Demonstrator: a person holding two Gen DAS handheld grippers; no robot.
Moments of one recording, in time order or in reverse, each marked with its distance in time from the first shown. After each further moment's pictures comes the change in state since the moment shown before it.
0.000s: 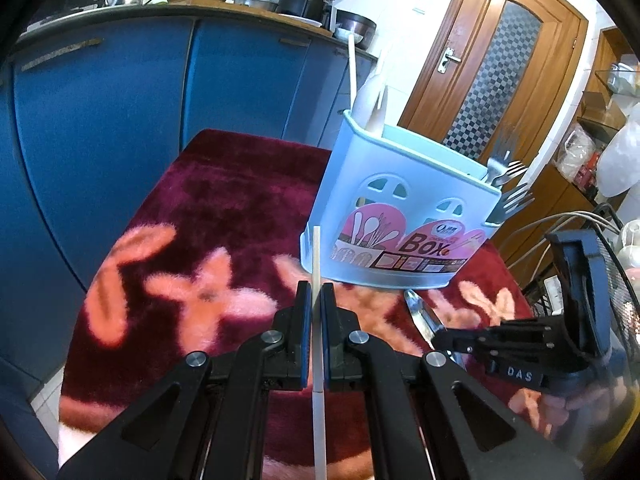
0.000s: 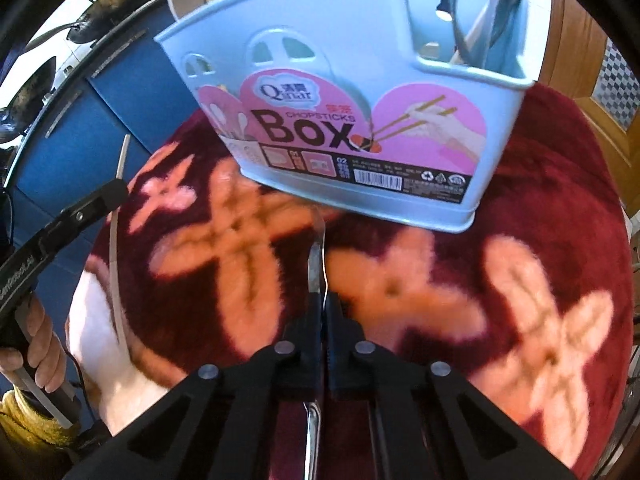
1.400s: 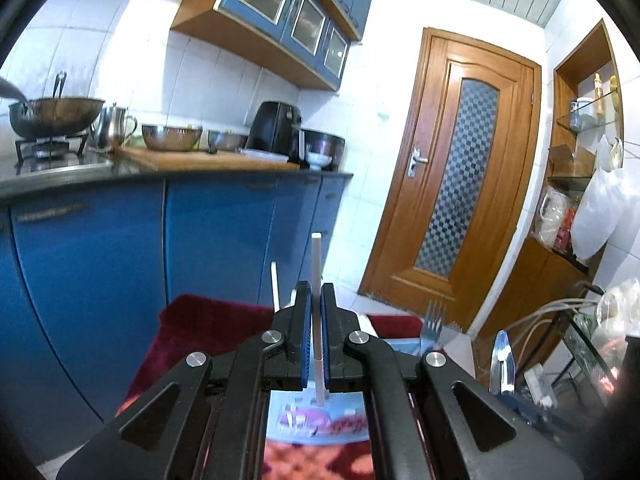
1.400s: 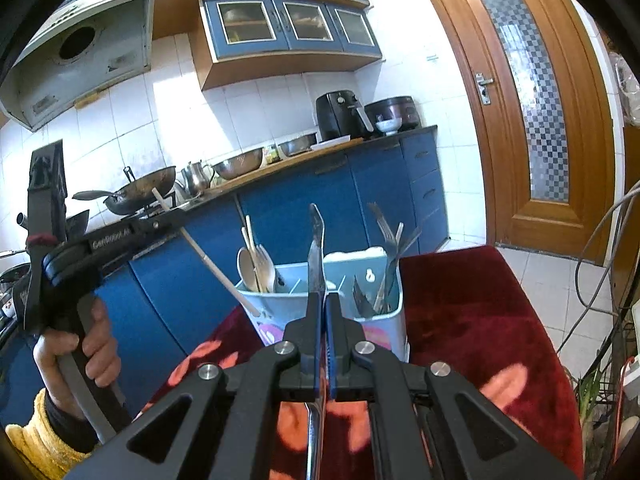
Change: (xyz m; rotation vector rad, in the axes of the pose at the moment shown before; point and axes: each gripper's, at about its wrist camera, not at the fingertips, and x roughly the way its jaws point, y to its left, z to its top) left arm -0.079 -0.070 0.111 0.088 -0.425 -0.023; right arm -0.163 0.016 -0.036 0.108 -0.762 -0.047
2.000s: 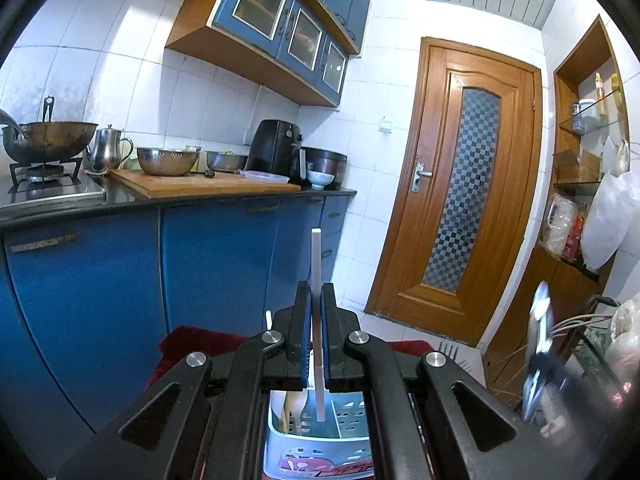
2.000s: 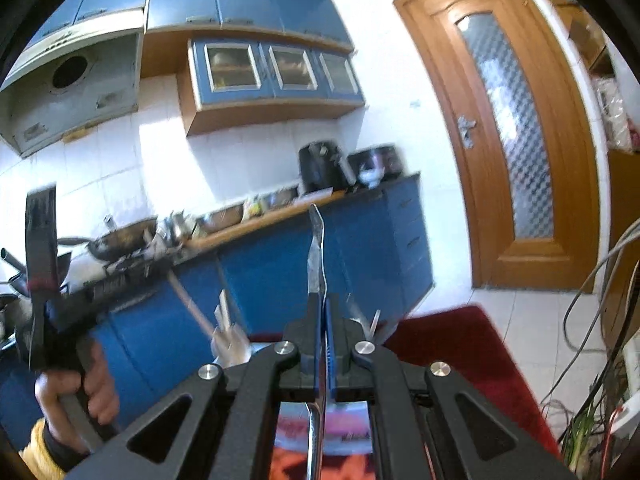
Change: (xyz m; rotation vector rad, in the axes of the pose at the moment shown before) left arm 0.036 -0.005 0.027 0.029 -0.042 0.022; right arm 0.008 -0.013 0.045 0.006 -0.199 -0.078
